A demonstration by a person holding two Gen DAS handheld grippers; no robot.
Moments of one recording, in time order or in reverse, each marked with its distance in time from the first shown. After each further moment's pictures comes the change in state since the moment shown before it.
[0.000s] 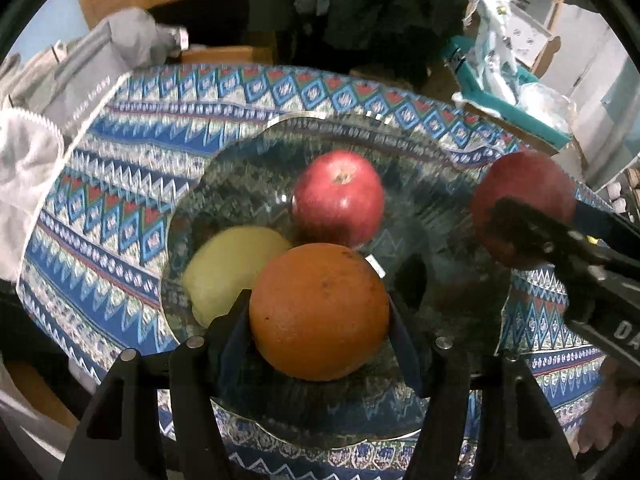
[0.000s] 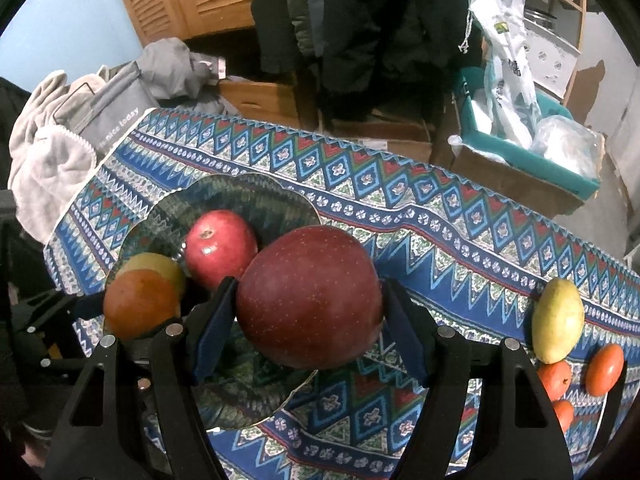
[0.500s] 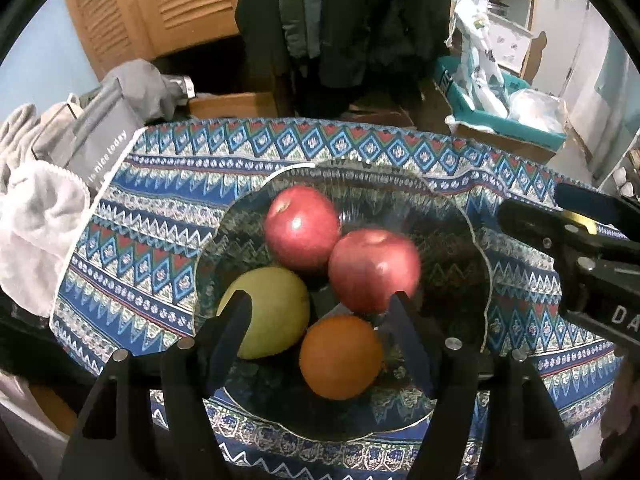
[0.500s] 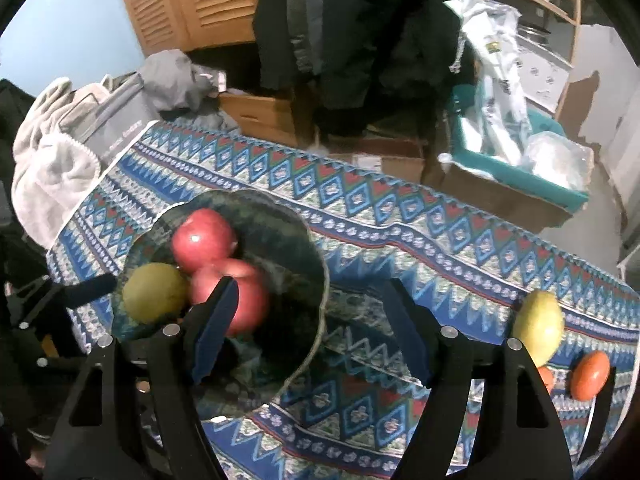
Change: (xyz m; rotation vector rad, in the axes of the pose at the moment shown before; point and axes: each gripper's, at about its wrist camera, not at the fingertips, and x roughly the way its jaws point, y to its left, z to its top) left arm -0.043 -0.014 0.002 0.096 -0.161 0.082; right arm -0.028 -0.004 0.003 -0.014 -0.058 -0.060
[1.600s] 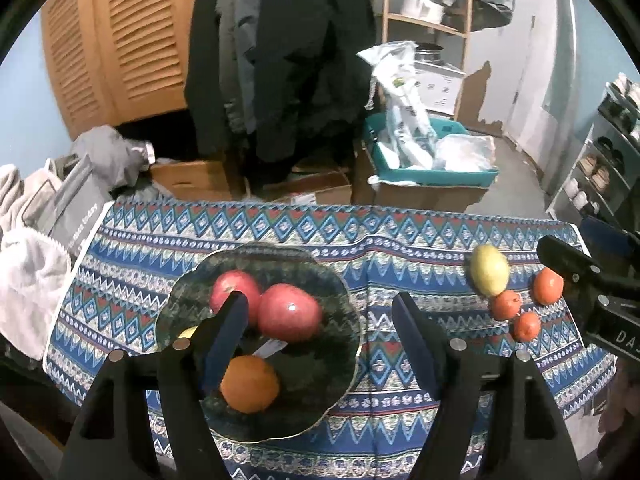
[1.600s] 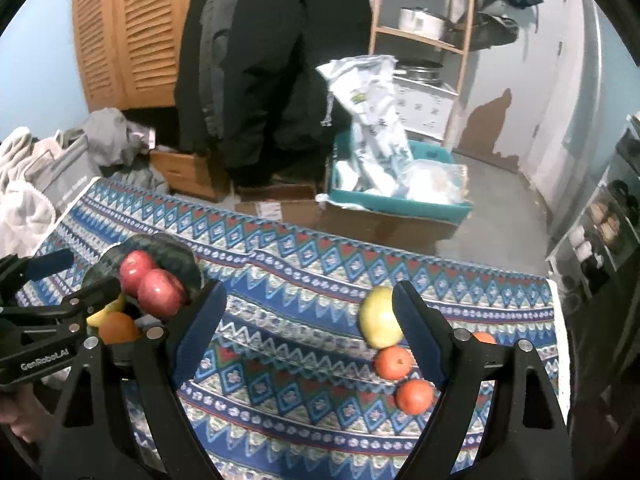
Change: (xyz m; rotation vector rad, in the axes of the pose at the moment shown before) left arm -0.080 -0.069 0.024 0.079 -0.185 -0.133; right arm -0.126 -0.080 -0.031 0.095 -0.181 -0.235
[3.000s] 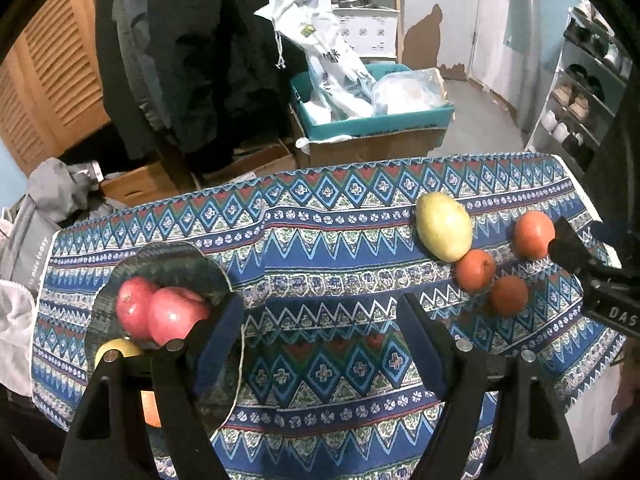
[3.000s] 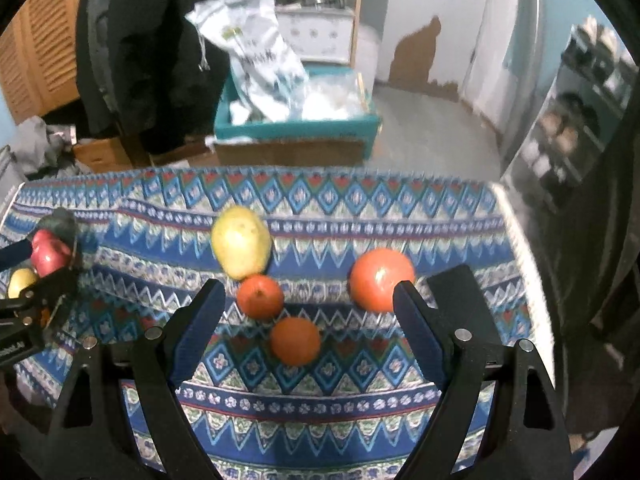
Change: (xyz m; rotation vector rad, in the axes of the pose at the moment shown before) left arm 0.062 -0.108 -0.014 0.181 0.107 -0.032; right arm 0.045 -0.129 -0.077 0.189 0.191 -0.135
